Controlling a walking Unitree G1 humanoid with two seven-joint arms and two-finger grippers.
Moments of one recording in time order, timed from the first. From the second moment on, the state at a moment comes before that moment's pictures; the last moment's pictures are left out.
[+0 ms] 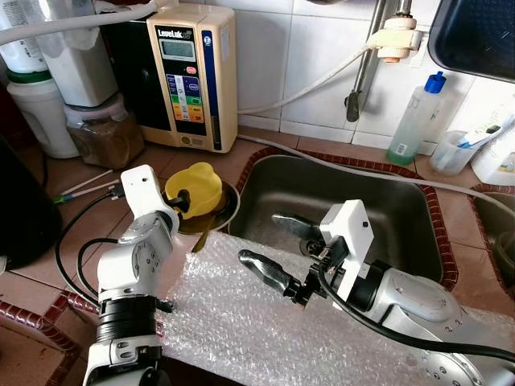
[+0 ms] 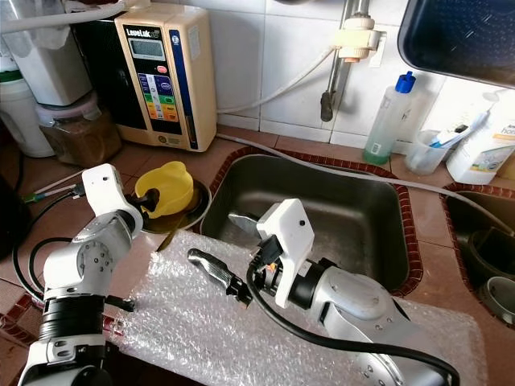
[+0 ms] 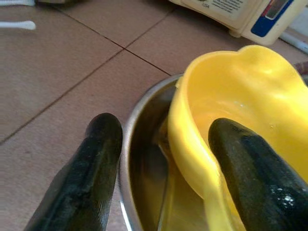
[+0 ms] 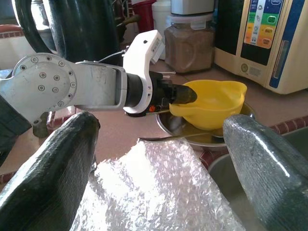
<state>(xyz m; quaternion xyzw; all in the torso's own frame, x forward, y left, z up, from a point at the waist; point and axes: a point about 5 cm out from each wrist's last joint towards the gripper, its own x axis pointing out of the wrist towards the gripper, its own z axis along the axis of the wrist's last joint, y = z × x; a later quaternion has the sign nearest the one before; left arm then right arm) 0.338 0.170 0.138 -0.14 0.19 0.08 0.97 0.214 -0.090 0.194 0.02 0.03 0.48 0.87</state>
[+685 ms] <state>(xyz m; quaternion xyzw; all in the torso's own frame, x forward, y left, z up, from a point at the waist) 0.329 0.200 0.131 -0.09 0.20 0.14 0.97 0.214 -0.091 0.194 0.02 0.03 0.48 0.88</state>
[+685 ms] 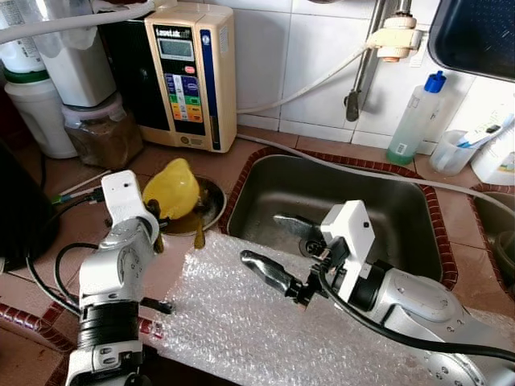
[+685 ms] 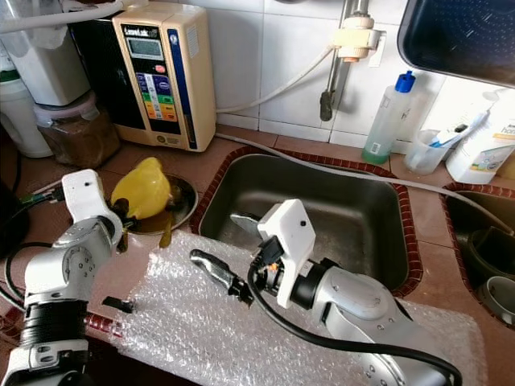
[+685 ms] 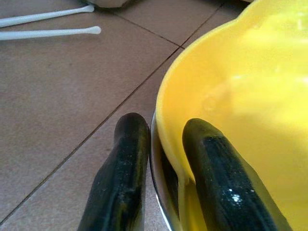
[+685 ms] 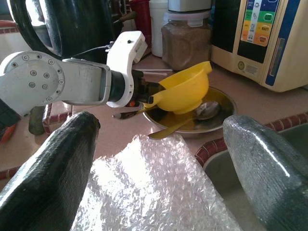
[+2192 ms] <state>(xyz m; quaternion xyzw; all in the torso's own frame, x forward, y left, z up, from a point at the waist) 0.337 0.152 0.189 -0.02 -0.04 0.01 1.00 0.250 -0.102 0.218 0.15 -0.04 0.38 0.91</state>
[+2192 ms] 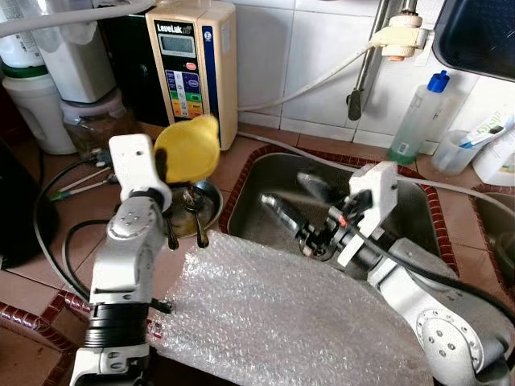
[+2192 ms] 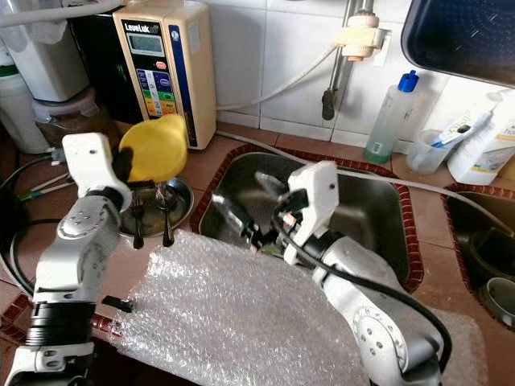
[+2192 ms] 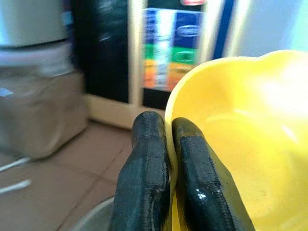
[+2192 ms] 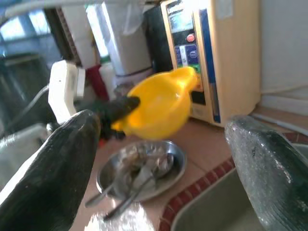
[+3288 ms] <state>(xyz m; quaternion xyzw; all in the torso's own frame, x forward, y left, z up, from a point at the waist) 0.323 0.078 0.186 0.00 -0.11 -0.12 0.99 0.307 -0.096 0.194 0.19 0.01 0.22 0.96</state>
